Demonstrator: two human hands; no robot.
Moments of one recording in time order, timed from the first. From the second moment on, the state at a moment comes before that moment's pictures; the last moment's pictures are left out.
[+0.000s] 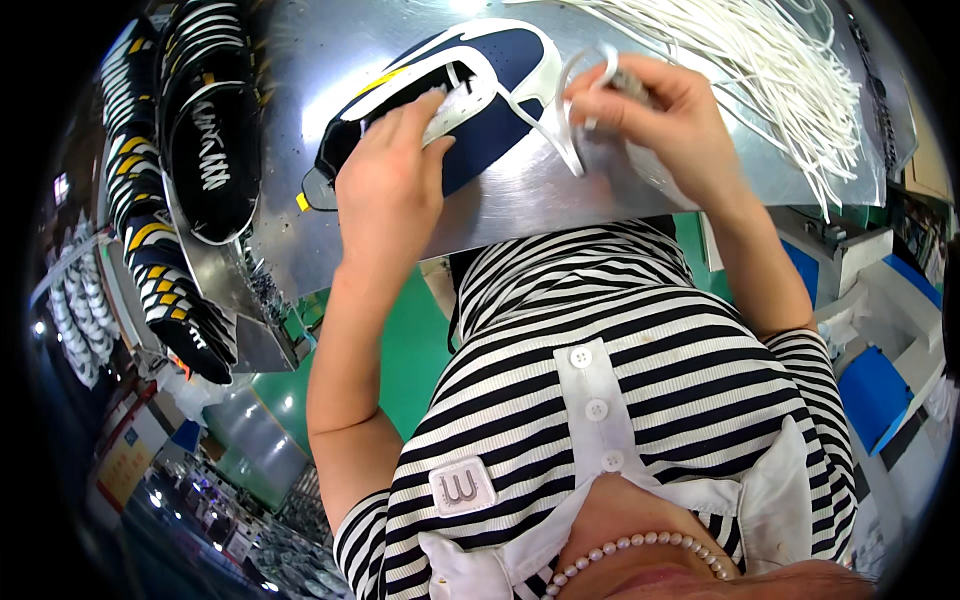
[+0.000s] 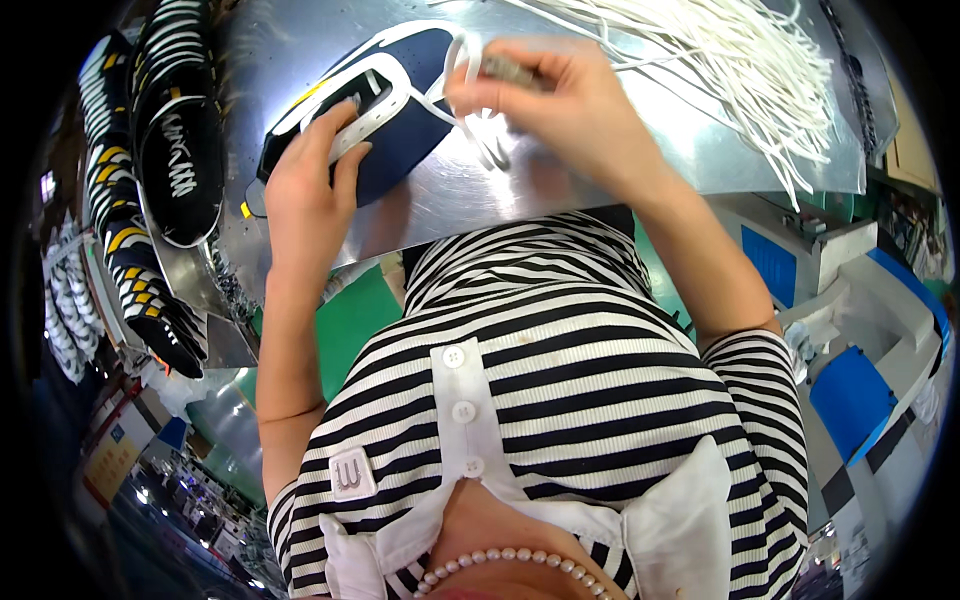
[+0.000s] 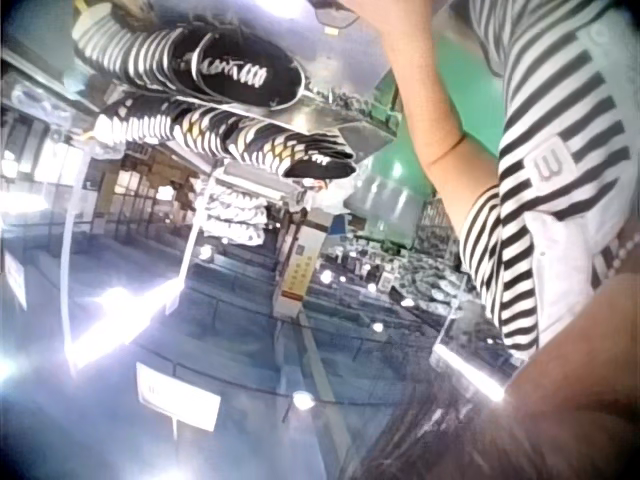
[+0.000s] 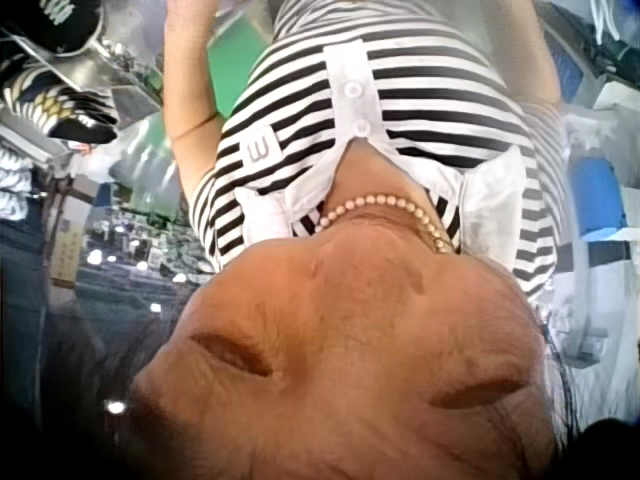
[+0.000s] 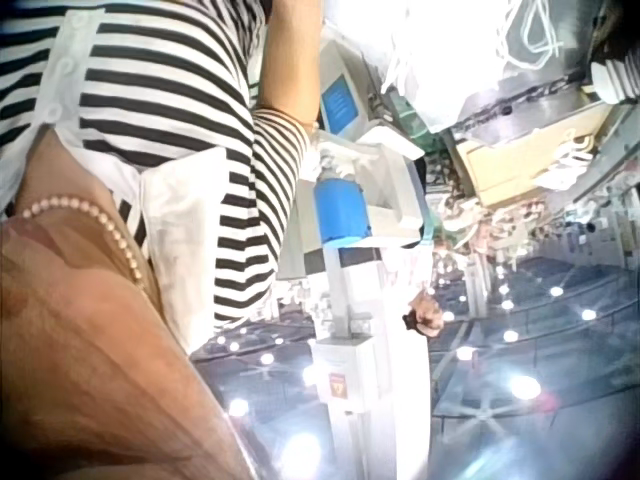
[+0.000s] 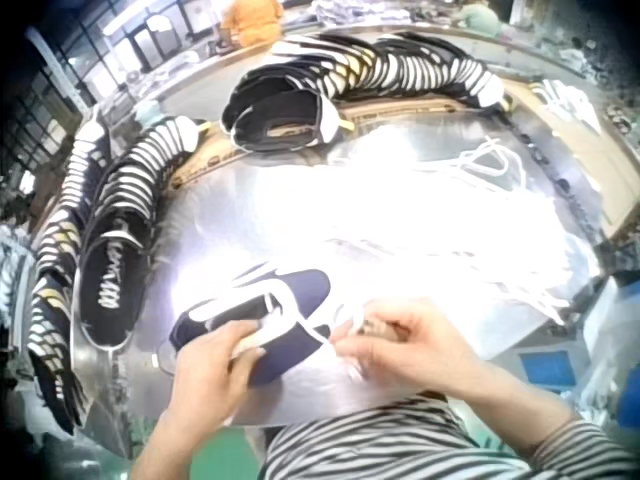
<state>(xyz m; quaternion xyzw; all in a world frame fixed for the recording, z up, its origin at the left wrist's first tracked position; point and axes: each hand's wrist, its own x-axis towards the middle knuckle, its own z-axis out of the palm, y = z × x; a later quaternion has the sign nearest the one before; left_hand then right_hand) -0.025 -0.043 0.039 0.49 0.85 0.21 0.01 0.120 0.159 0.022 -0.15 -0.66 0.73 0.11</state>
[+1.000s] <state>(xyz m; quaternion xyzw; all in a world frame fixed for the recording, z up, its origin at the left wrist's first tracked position) -0.041 -0.025 0.061 0.49 0.86 0.14 0.01 0.027 0.153 0.006 -0.15 -0.61 0.78 0.06</state>
